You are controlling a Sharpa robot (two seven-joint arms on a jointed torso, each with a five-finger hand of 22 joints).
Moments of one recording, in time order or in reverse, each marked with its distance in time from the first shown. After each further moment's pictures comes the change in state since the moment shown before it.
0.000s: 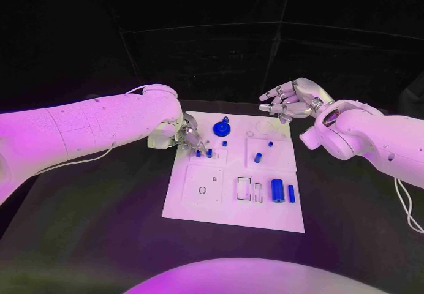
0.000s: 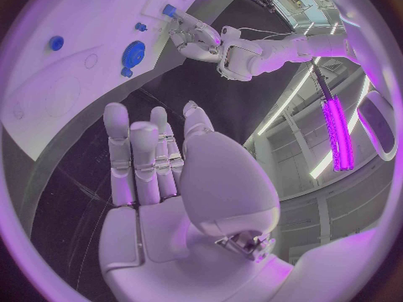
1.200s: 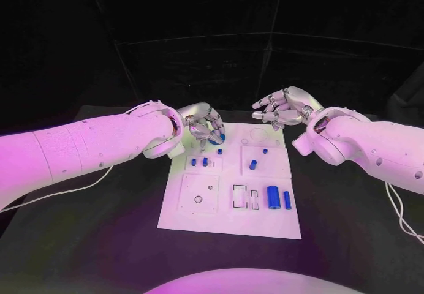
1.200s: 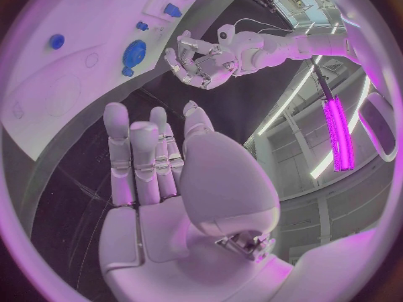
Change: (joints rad) left arm -0.035 -0.036 0.000 0.080 0.038 -0.568 0.605; left_hand 0.507 0.052 -0.097 -0.176 0.000 -0.147 0.131 -0.306 -0.246 -0.475 0.147 -0.457 -0.459 -0.172 0.121 -0.469 -0.363 0.109 -0.248 0.107 -0.708 -0.619; right arm -0.001 0.008 0.000 -0.011 0.000 -0.001 0.001; right_hand 0.000 0.000 -0.001 0.001 0.000 -0.007 0.000 0.000 0.000 -0.004 0.004 0.002 -0.002 0.000 0.000 0.000 -0.002 0.000 0.000 0.000 -0.004 -0.002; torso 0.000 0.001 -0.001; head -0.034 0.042
